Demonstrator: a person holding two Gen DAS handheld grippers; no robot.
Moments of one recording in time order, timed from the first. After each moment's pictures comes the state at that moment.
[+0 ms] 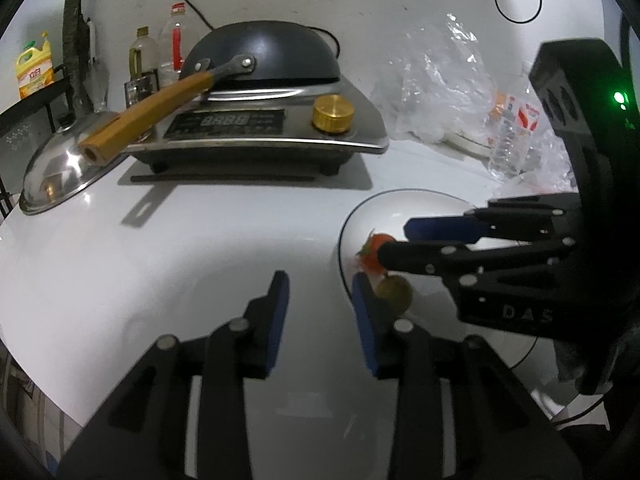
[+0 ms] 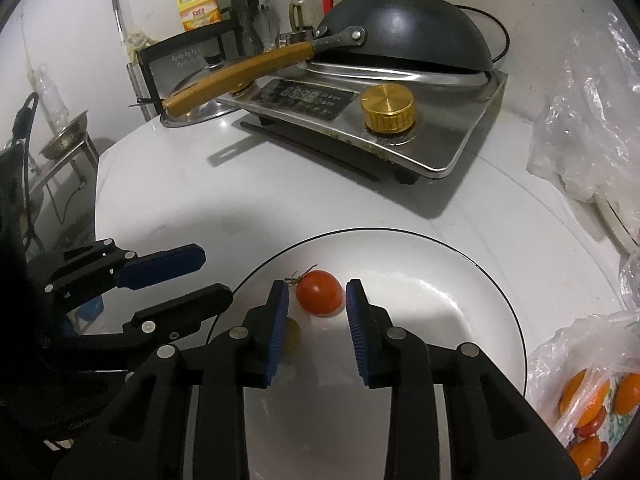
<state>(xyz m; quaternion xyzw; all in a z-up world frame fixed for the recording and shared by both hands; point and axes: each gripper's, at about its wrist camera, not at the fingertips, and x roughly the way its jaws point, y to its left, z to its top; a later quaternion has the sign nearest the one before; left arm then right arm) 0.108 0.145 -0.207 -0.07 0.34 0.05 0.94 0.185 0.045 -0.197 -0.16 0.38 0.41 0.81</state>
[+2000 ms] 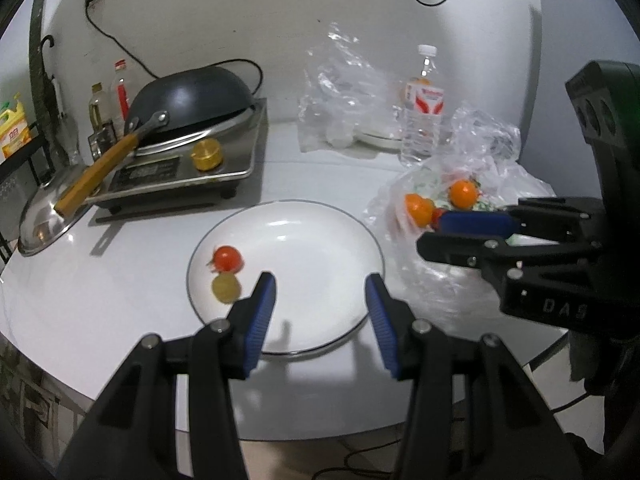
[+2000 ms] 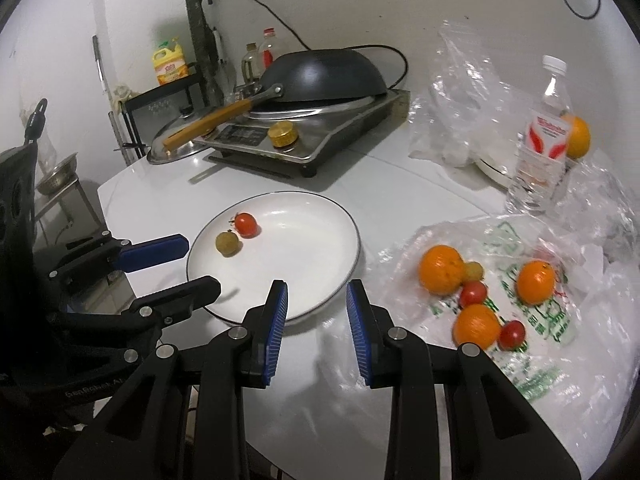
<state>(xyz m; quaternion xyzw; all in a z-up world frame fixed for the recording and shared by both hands) 0.076 0.009 -0.161 0.00 0.33 0.00 0.95 0.125 -0.121 -0.153 -0.10 0.33 0.36 0.87</state>
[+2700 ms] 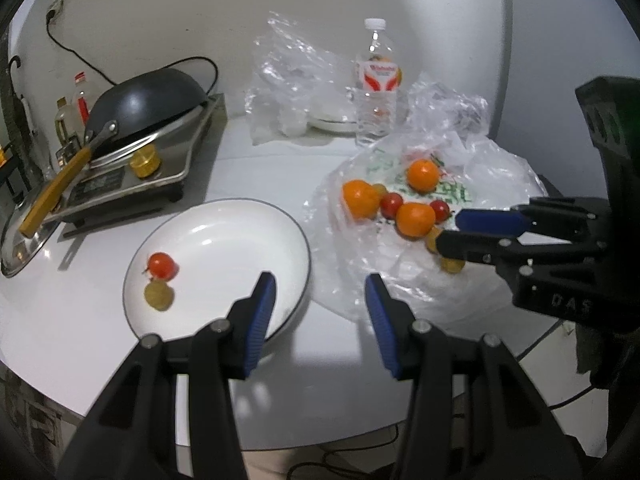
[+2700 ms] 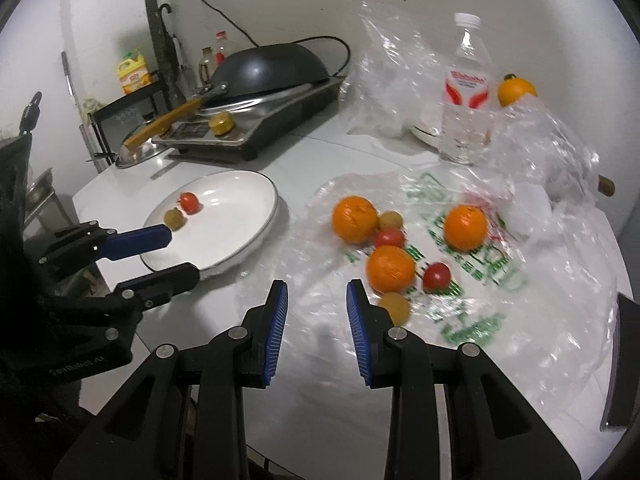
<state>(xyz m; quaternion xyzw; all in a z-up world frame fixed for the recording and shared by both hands) 0.096 -0.049 -0.170 0.03 0.35 -0.03 0.94 0.129 -0.195 -0.168 -0.08 0.35 0.30 0.88</state>
